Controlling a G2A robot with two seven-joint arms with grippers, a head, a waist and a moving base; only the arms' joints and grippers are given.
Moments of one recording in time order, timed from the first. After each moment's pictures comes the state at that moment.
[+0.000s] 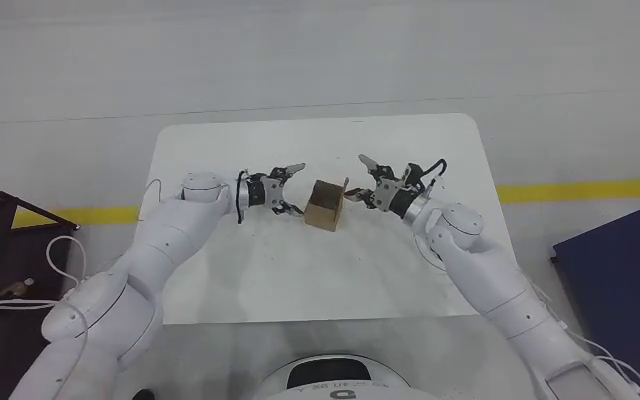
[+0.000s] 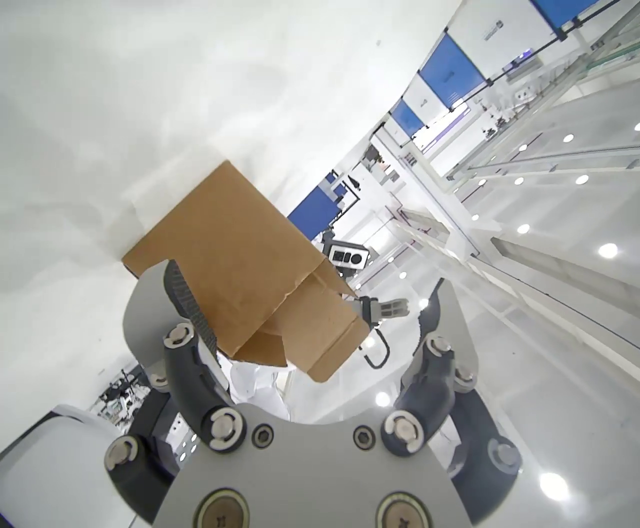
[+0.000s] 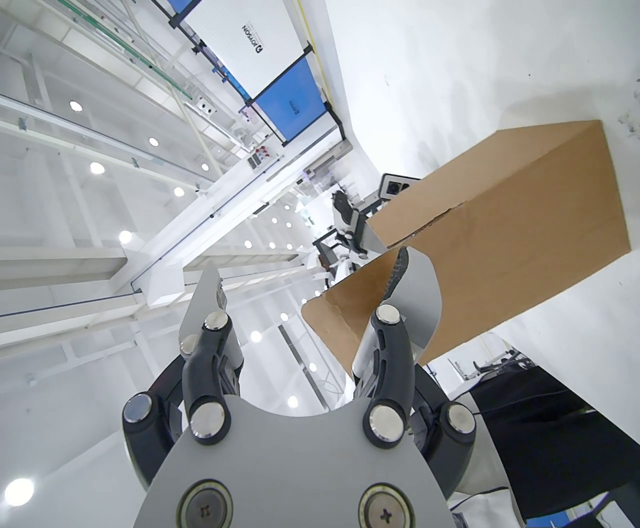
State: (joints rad) left arm 0.61 -1.30 -0.46 -0.54 -1.08 0.30 -1.03; right arm -1.27 -1.07 1.09 -1.52 1.04 0.25 0.30
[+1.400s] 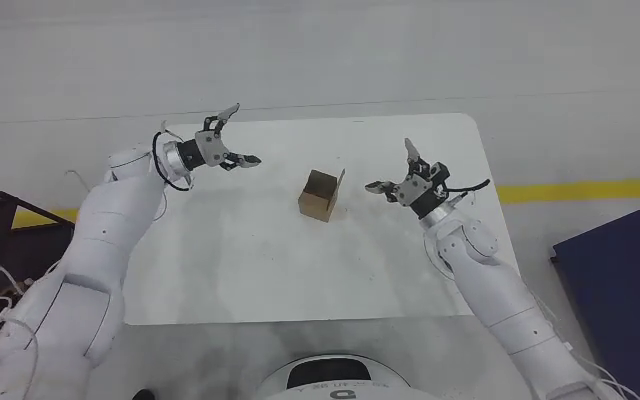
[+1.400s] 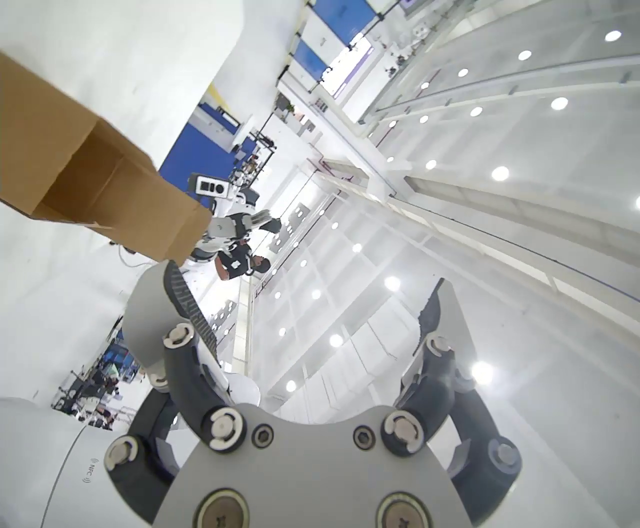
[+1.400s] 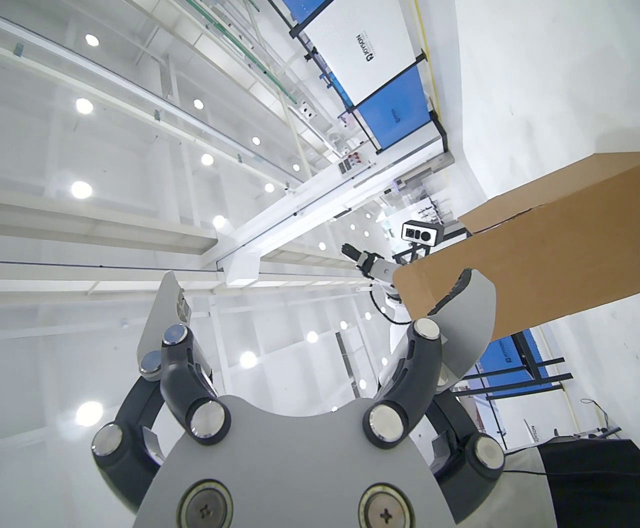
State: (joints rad) left arm 0.60 -1.12 -0.90 -0.61 -1.06 0.35 -1.22; right arm -1.40 -1.09 1.22 -1.55 1.04 -0.09 0.40
